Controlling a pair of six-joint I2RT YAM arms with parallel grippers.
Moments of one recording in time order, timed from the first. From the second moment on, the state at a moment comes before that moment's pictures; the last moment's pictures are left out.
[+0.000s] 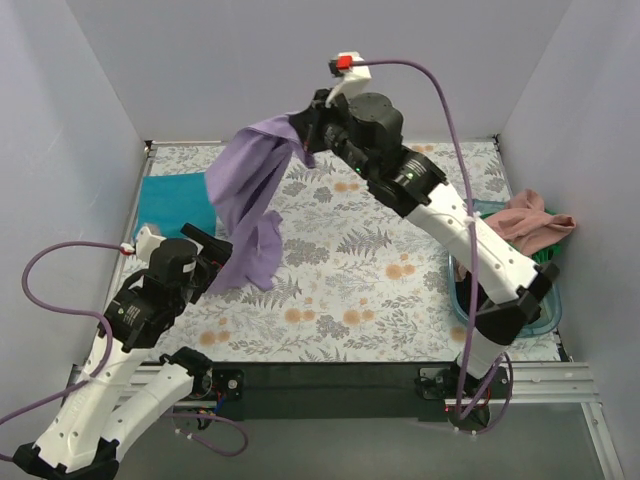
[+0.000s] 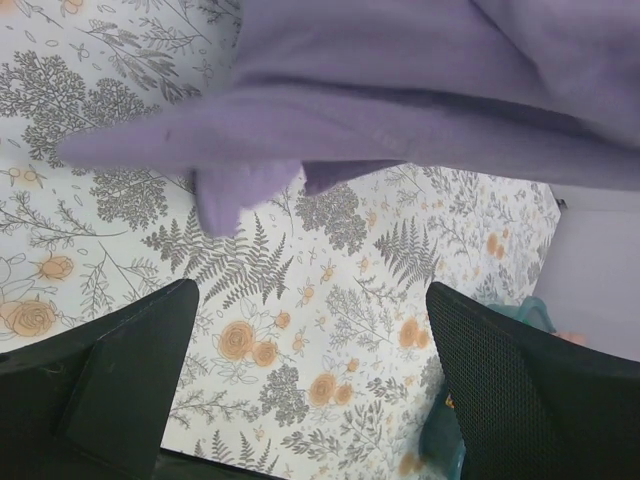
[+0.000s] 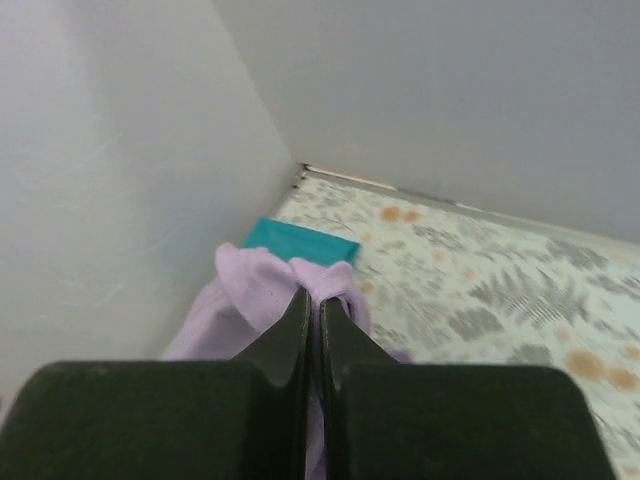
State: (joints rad) left arm -0.49 0.66 0.95 -0.95 -0.41 -1.21; right arm 0.88 1.72 2.07 -0.31 0.17 0.35
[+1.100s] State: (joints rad) left arm -0.47 1.44 0.98 -0.45 -0.24 -0.96; right arm 0.38 1.00 0.74 -0.35 0.01 0.38
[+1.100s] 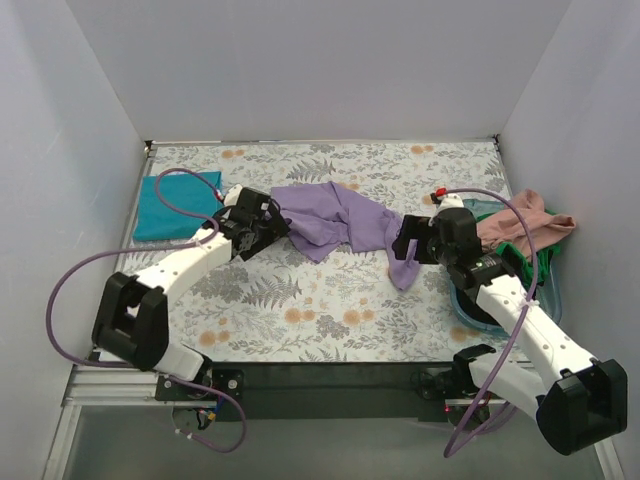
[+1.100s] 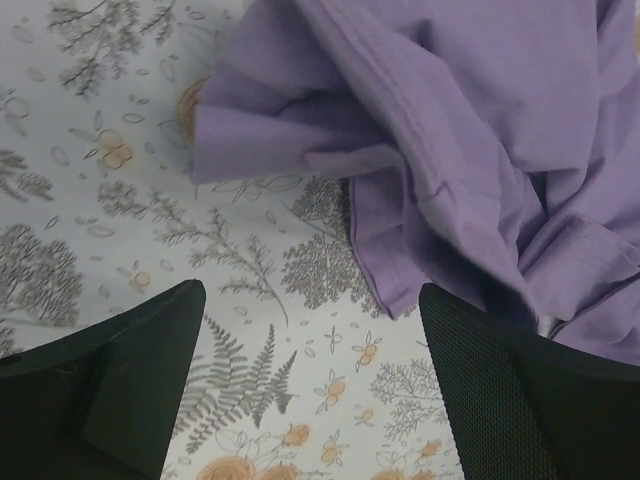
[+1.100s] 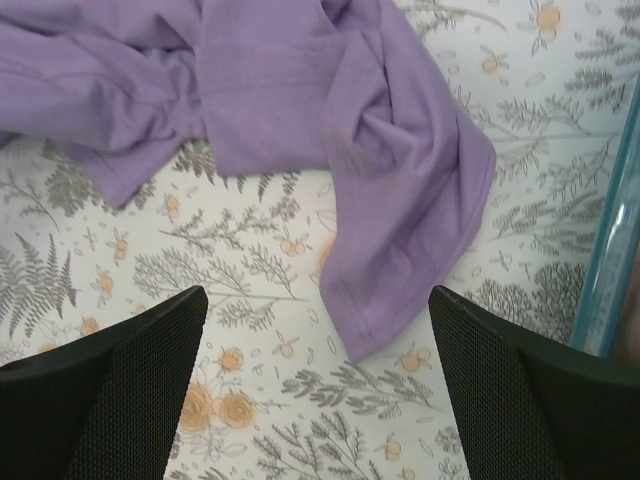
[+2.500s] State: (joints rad) left arm -0.40 1.95 1.41 -0.39 -0.04 -0.79; right arm 0.38 0.93 0.57 -0.37 0.00 0.41
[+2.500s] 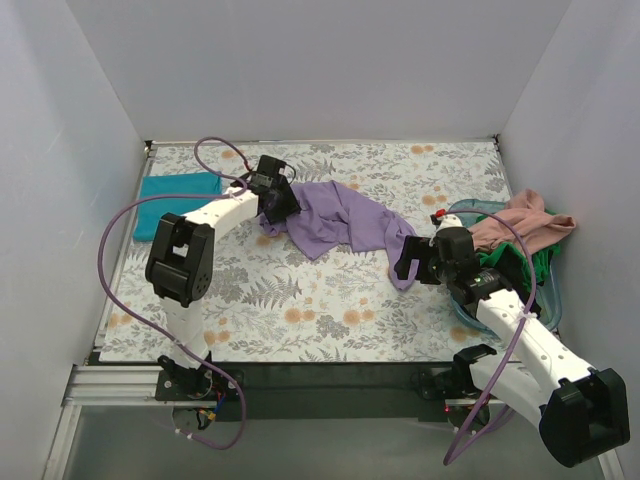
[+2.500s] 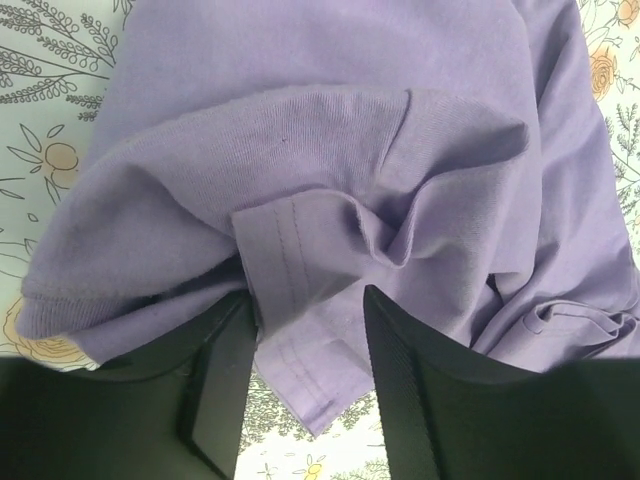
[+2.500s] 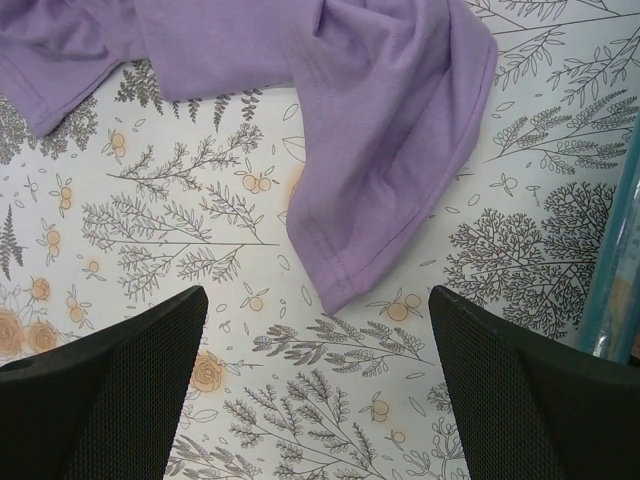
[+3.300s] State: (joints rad) left arm -0.40 1.96 1.38 -0.39 0.08 -0.80; right arm 0.38 0.94 0.55 -0.35 -0.01 0.41
